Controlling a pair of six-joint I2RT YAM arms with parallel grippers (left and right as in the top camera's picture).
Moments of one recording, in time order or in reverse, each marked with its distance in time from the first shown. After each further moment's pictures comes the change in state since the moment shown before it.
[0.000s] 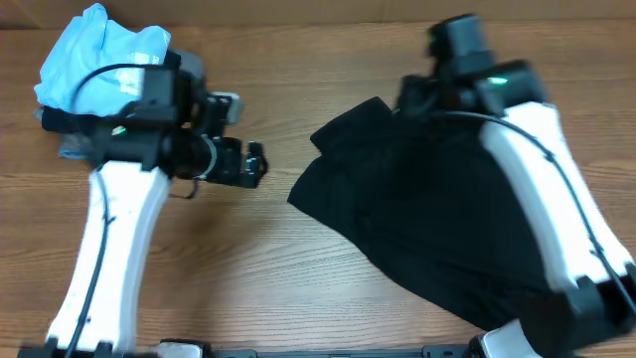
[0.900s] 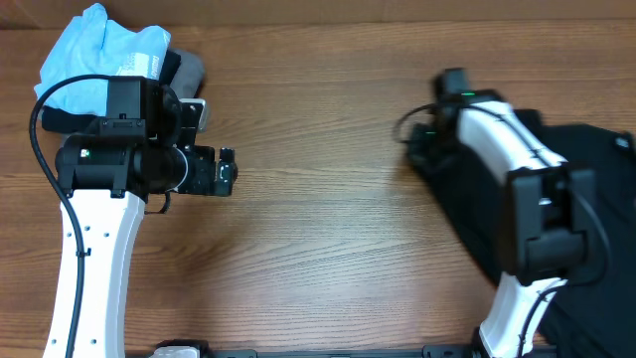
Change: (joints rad) left arm 0.124 -0.142 -0.008 -0.079 -0.144 0.002; right arm -0.043 0.369 -0.284 0.272 -0.134 -0.034
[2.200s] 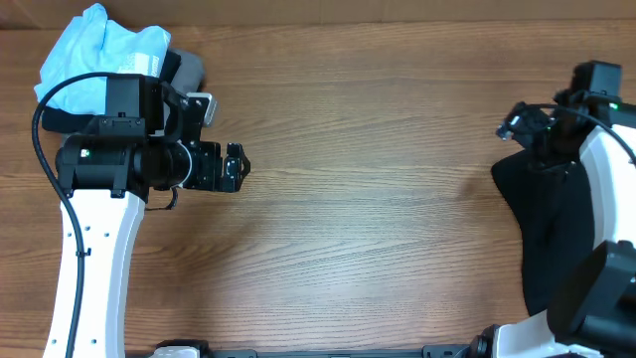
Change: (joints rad) left arm 0.000 0.000 0.000 0.038 0.162 0.007; right arm -0.491 -0.330 -0.051 -0.124 0.053 -0.066
